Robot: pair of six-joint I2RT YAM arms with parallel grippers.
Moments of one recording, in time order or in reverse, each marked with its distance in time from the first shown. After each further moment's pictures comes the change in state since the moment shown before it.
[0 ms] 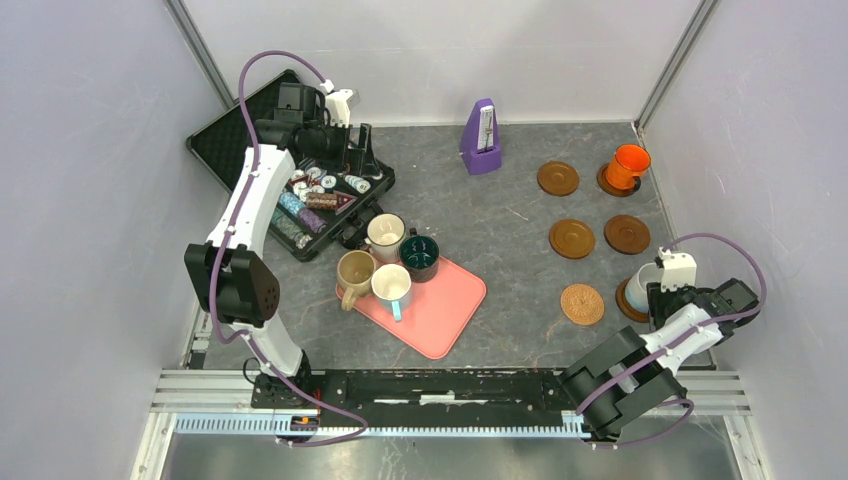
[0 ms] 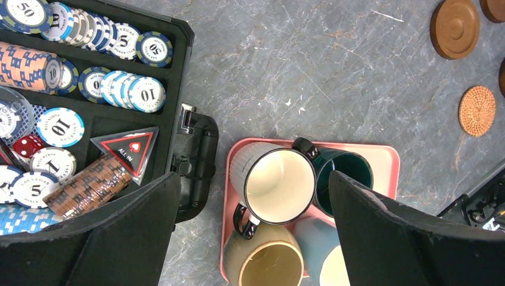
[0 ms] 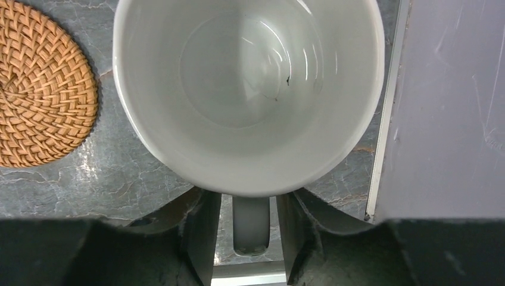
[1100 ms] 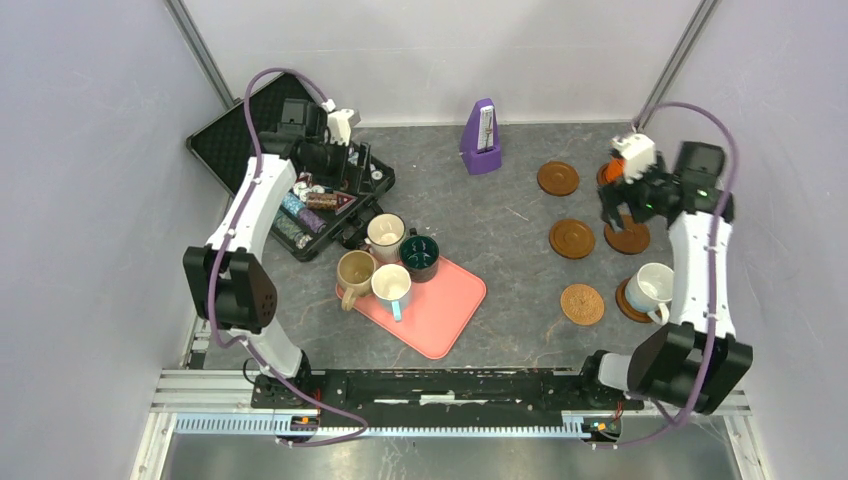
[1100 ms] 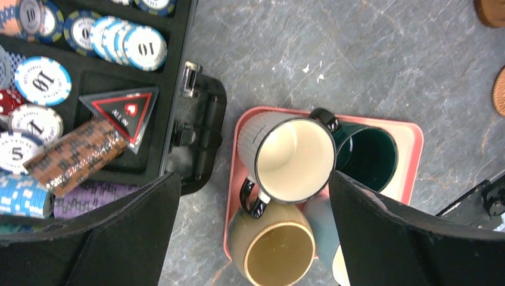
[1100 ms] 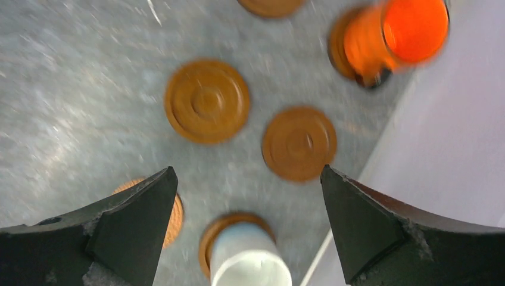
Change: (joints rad) left arm 0.004 -0.030 -0.118 -0.003 -0.042 0.025; right arm 0.643 0.263 0.703 -0.222 0.027 0.237
